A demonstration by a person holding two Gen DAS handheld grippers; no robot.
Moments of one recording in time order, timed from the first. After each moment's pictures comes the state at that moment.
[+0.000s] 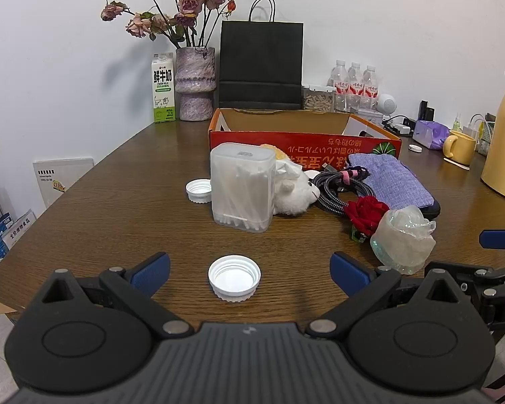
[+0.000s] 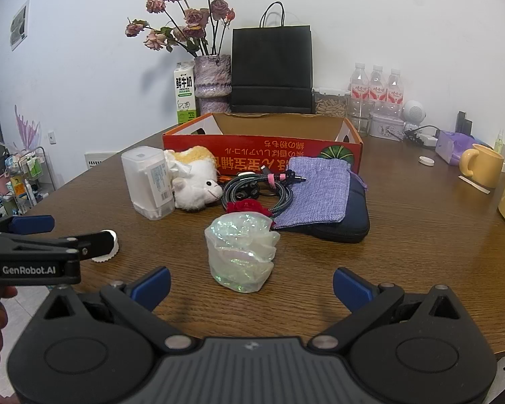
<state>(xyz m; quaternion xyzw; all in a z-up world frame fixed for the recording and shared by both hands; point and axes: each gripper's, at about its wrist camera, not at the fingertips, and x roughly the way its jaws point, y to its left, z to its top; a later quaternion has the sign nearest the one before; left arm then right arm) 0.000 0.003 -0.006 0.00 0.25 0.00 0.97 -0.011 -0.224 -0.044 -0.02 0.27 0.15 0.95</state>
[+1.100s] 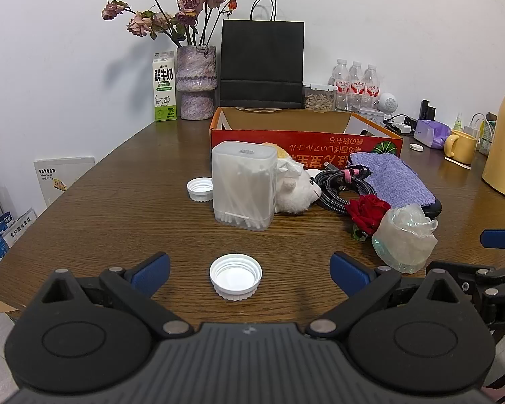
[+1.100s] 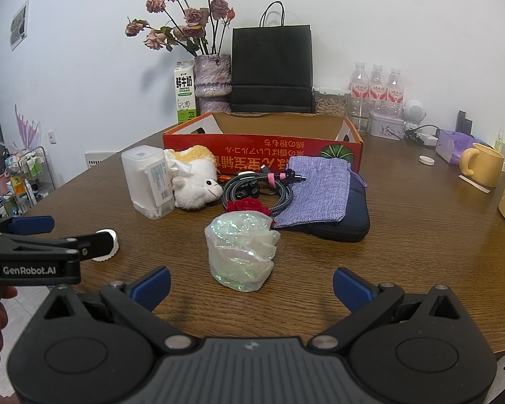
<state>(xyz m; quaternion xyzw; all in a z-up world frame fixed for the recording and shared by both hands) 0.000 0.004 -0.008 0.00 0.25 0.00 0.97 -0.011 -0.226 -0.042 -0.02 0.28 0.15 0.95</state>
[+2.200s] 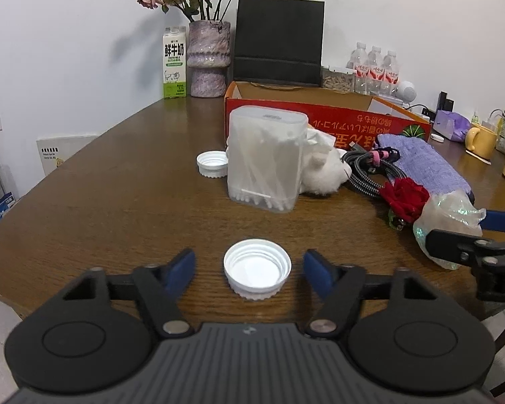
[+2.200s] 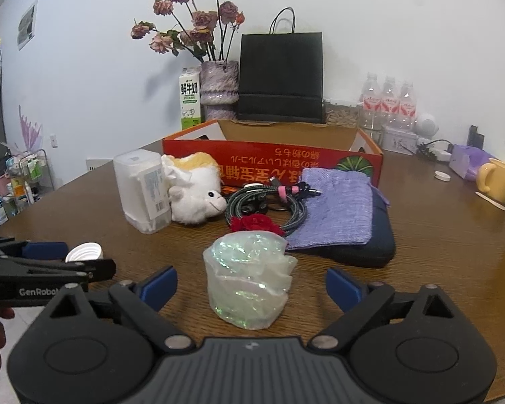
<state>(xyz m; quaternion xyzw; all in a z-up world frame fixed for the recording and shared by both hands) 0.030 0.019 -0.037 -0.02 0.28 0.01 0.96 0.026 -0.206 -0.064 -0.03 0.25 0.16 0.95</state>
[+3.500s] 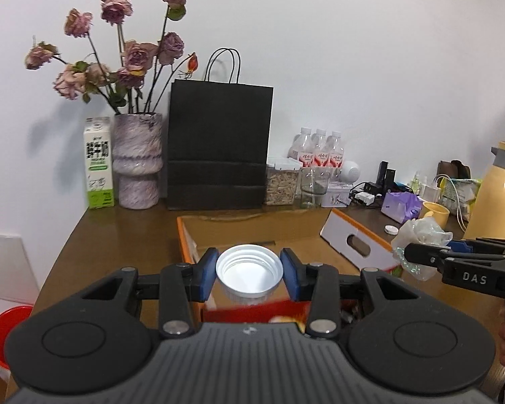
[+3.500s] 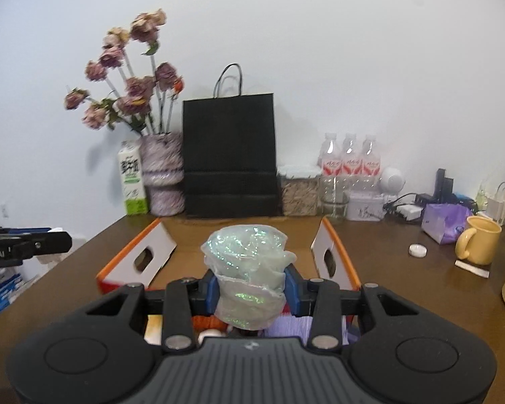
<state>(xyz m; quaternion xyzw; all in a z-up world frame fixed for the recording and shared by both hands) 0.186 0.075 0.088 -0.02 0.18 -0.15 0.97 0.152 -0.189 0.032 0.01 0.18 0.07 0.98</state>
